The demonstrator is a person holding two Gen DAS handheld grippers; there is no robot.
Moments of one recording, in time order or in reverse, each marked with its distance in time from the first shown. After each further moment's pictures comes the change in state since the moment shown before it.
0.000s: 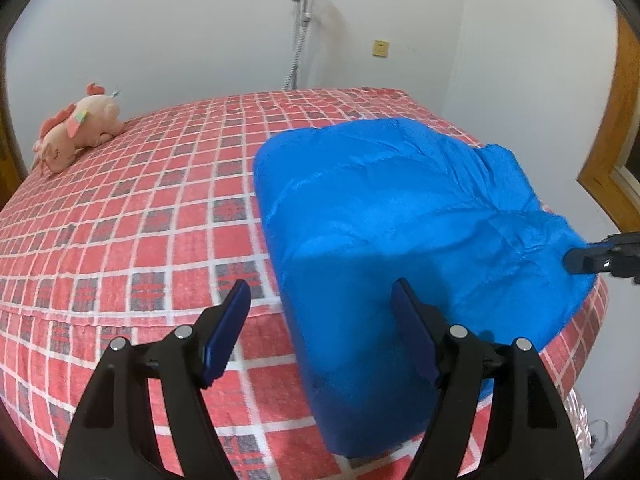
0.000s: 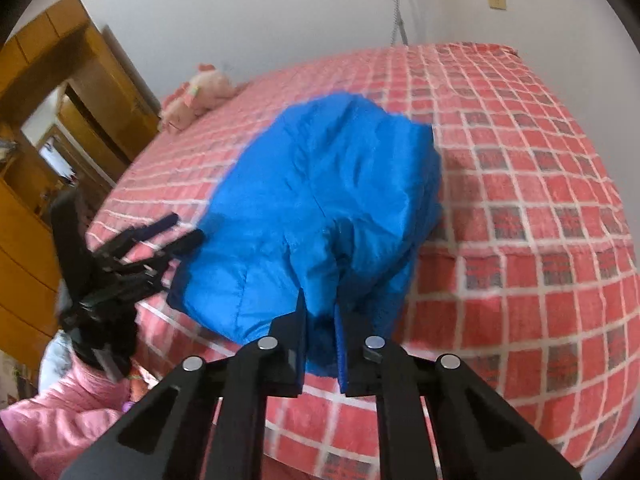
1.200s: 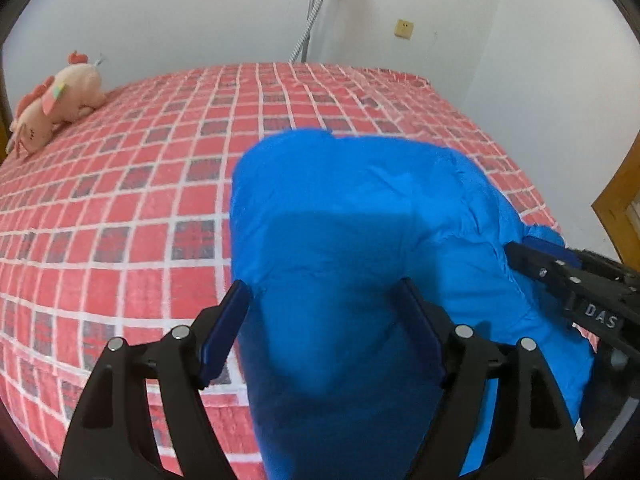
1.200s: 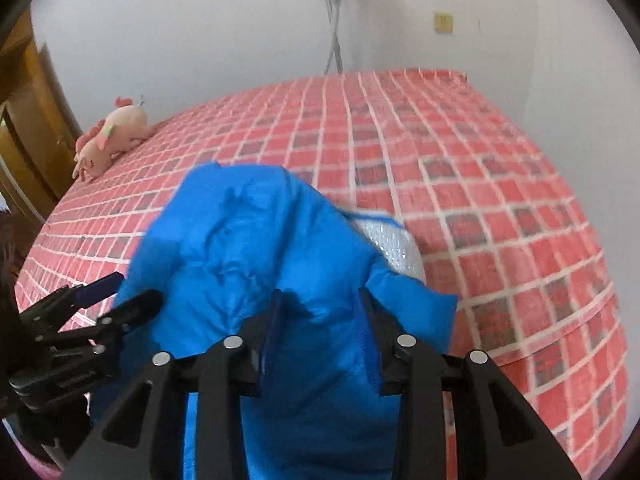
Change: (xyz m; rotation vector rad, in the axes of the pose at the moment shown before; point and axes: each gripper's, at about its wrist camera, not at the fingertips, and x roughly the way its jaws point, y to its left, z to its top) left arm 0.090 0.014 0.065 -0.108 0.124 -0.016; right arm 0.082 -0.012 0.089 0.090 -0.136 -0.242
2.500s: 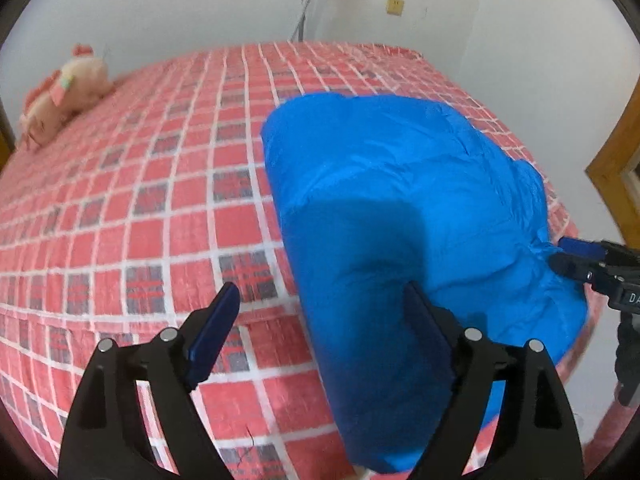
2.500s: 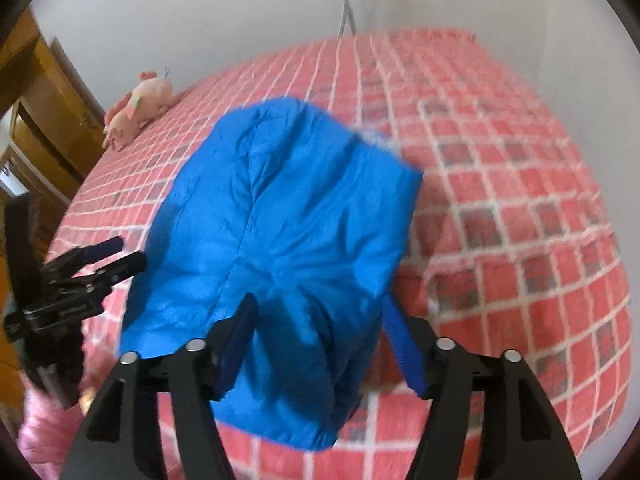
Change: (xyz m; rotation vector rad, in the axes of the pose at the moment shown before) left arm -0.053 0.022 -0.038 0.052 0.108 -0.026; right arm -0.058 -0.013 -0.045 0.007 0.188 0.117
